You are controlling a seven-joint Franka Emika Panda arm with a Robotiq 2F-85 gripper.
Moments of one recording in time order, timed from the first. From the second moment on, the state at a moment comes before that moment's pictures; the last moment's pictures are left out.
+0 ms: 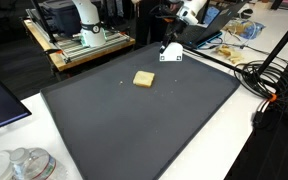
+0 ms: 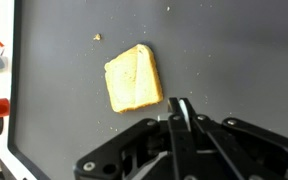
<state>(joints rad) 0.42 0.47 0.09 -1.92 -0.58 1.90 0.66</state>
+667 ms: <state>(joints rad) 0.27 0.16 0.09 -2.34 -0.55 2.32 0.64</state>
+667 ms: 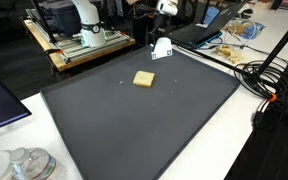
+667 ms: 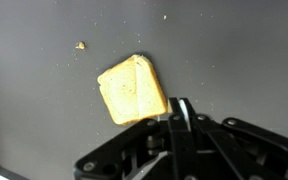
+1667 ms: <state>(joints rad) 0.09 -0.09 0.03 -2.65 -0.04 2.70 0.01</state>
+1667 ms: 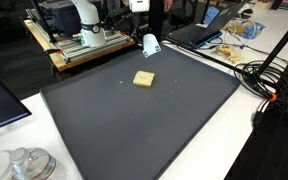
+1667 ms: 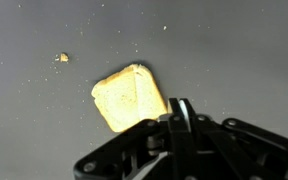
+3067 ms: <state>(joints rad) 0.26 -0.17 -0.26 -2.74 0.51 2.91 -0.56</state>
